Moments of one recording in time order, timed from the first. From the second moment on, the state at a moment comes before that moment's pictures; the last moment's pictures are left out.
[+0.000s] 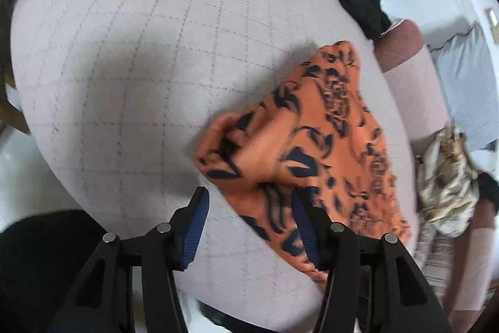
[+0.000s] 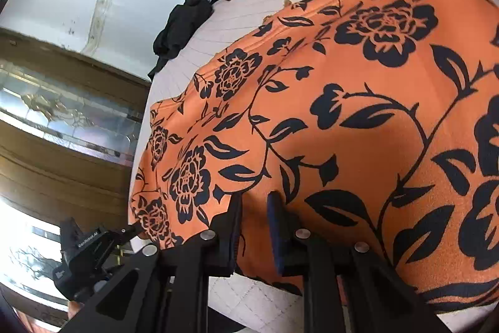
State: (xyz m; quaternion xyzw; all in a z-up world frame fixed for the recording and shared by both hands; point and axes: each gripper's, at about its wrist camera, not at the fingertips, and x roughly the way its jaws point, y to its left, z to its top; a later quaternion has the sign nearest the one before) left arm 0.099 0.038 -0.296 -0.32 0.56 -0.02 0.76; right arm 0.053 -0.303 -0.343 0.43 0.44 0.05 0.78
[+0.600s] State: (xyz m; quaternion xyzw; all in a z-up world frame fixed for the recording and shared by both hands) left arm 0.117 0.023 -0.310 -0.32 0.53 -0.02 0.79; right arm 0.056 -0.302 -0.346 0.43 0.44 0.06 0.78
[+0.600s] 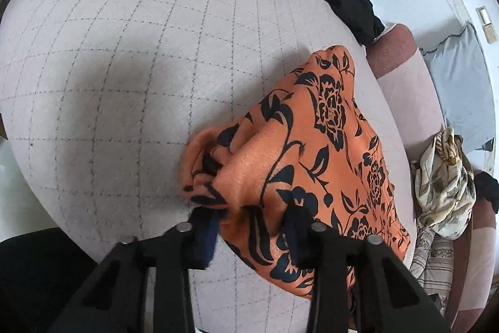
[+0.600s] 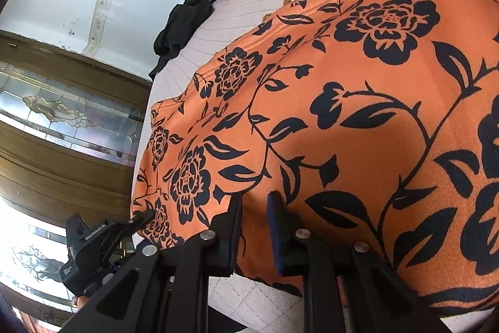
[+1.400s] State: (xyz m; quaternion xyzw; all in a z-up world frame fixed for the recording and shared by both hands) left arm 0.028 -0.267 -0.196 0.09 0.41 -0.31 0.86; right arm -0.017 -0.454 -0.306 0.60 0.24 0.00 0.77
